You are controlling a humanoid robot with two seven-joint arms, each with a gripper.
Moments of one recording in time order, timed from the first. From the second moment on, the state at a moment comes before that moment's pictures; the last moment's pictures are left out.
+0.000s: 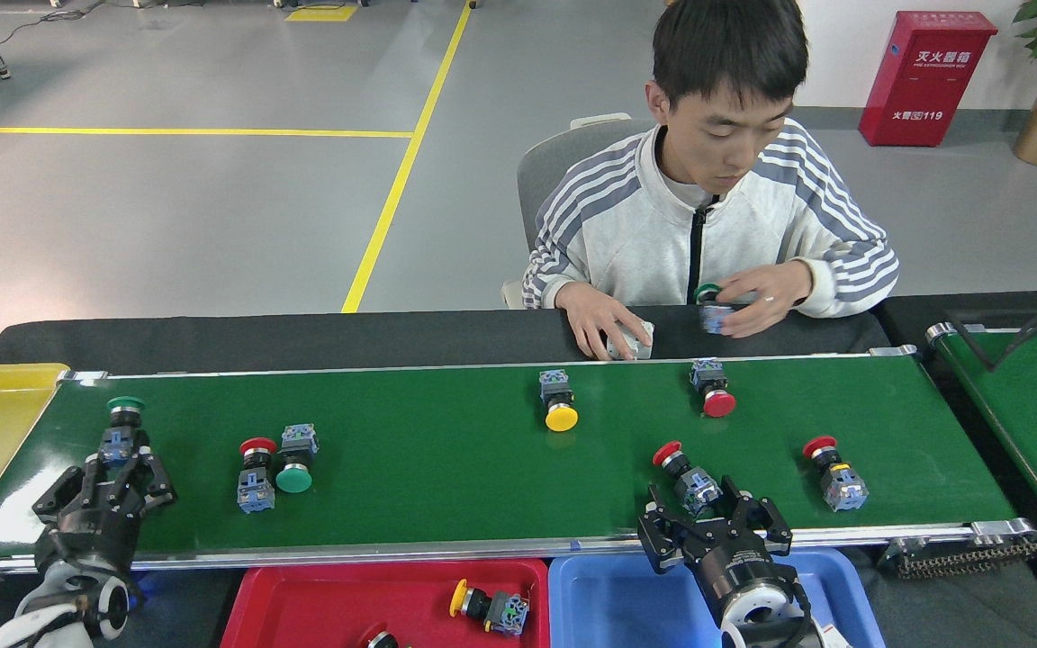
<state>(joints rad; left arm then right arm) 0.01 0.28 0.19 -1.36 -1.49 -0.47 0.16 -0.07 0.03 0.20 -1.50 1.41 0.05 0.30</state>
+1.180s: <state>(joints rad) 0.24 0.14 0.31 -1.59 -1.47 -0.28 0.06 0.10 0.03 0.39 -1.70 1.40 -0.14 0.13</state>
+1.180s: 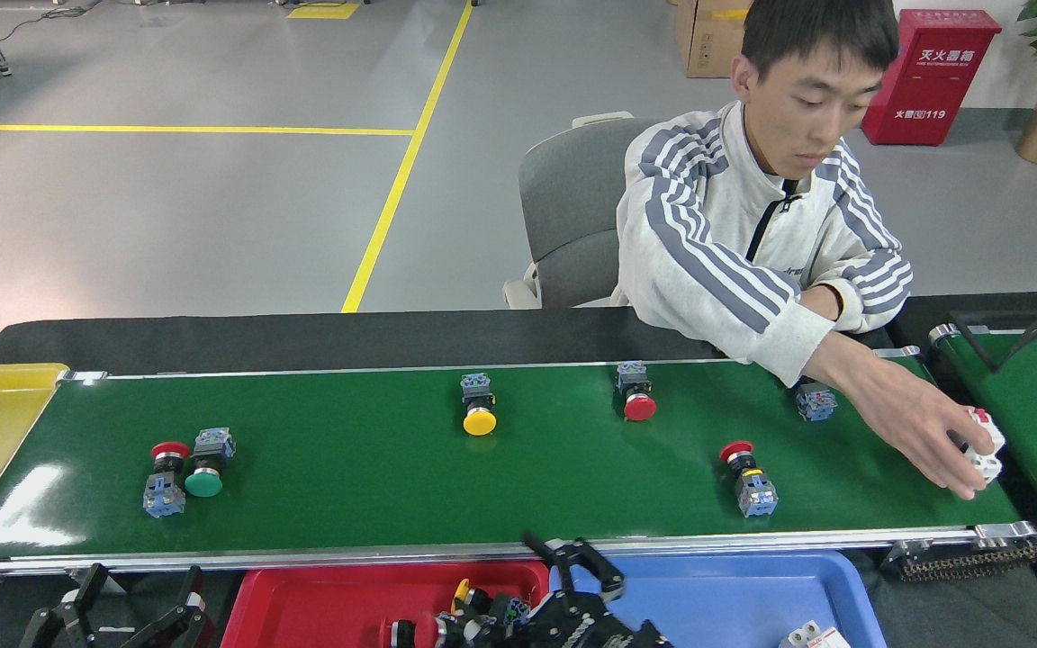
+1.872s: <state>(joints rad) -0.18 0.29 0.33 -1.09 -1.47 -0.27 0.01 0.06 0.07 0.22 -1.59 1.47 0.15 0.09</state>
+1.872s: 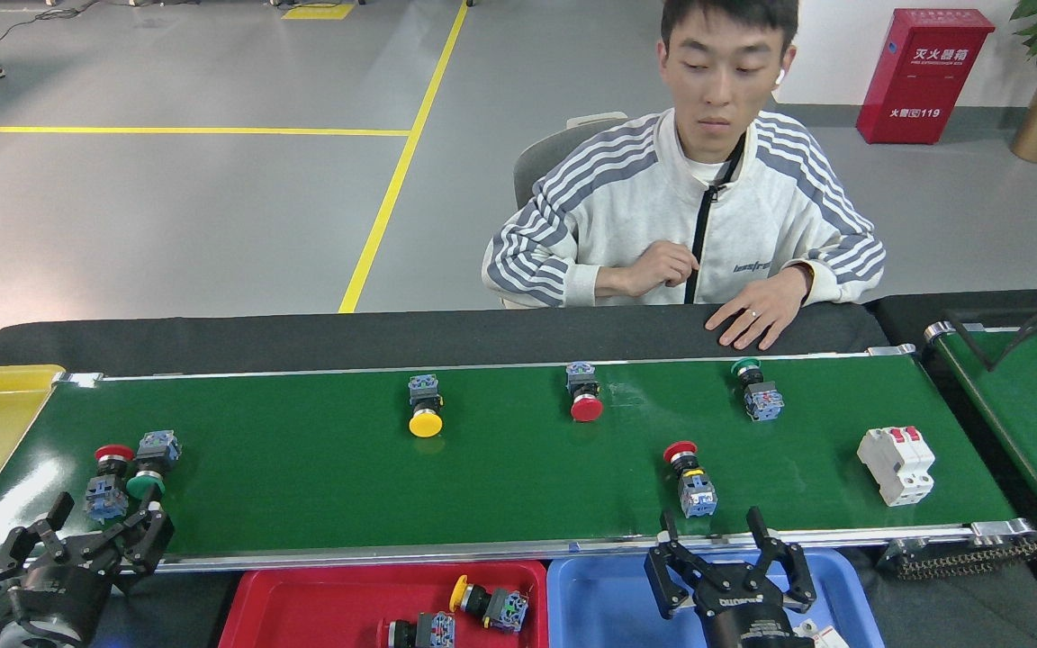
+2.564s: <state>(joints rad) -0.43 0.33 0.30 -0.72 -1.44 -0.28 0.01 -0.04 0.08 0.39 -1.52 1.47 0.13 0.18</state>
